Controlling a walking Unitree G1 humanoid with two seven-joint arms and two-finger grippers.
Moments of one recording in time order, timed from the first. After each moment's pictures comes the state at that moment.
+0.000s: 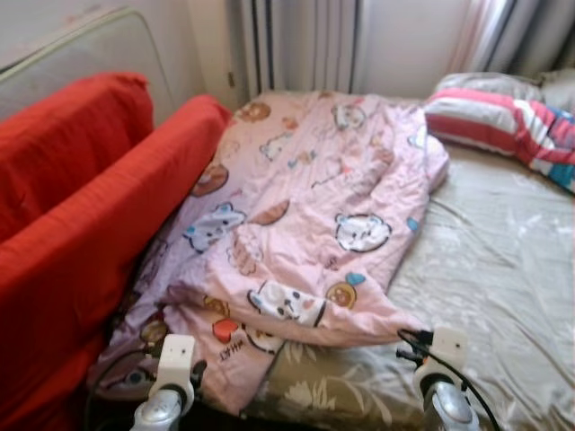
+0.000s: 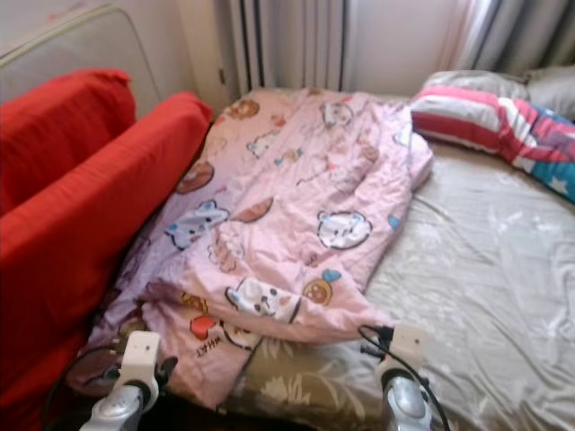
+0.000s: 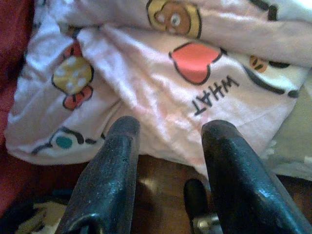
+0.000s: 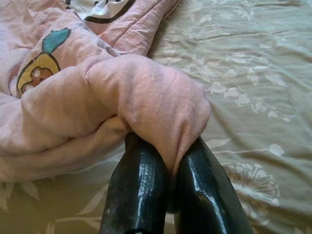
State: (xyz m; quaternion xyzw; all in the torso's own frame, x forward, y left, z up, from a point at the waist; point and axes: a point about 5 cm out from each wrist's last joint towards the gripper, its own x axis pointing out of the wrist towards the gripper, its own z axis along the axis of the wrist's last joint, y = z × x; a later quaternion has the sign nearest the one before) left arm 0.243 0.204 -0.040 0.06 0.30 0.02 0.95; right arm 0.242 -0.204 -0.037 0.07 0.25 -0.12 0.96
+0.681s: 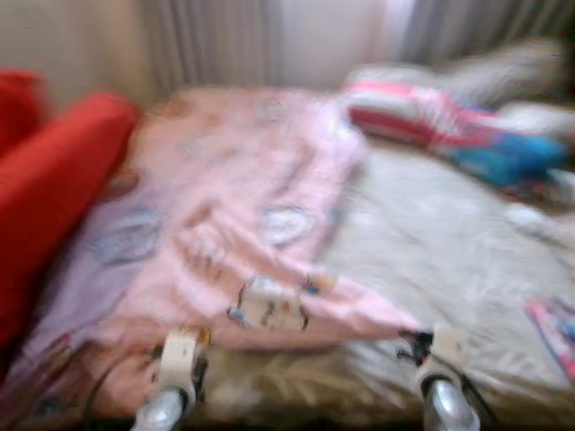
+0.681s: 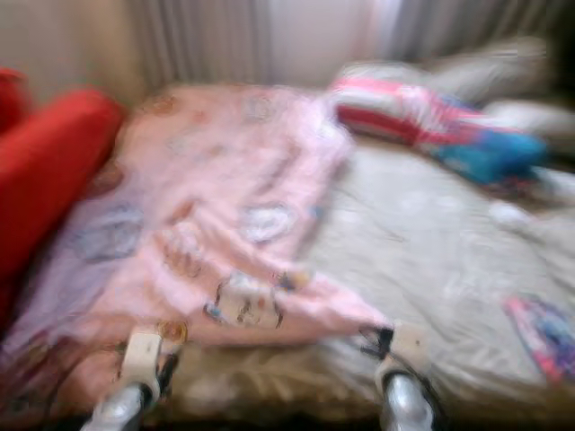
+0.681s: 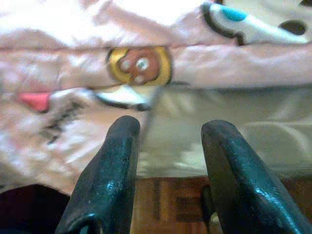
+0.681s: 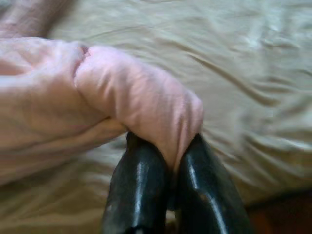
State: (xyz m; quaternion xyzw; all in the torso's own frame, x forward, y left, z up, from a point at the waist) left arm 0.239 0.201 -0.043 0.06 0.30 0.02 0.95; right arm 0.242 -0.202 -0.038 0.08 0.25 -0.11 0.96
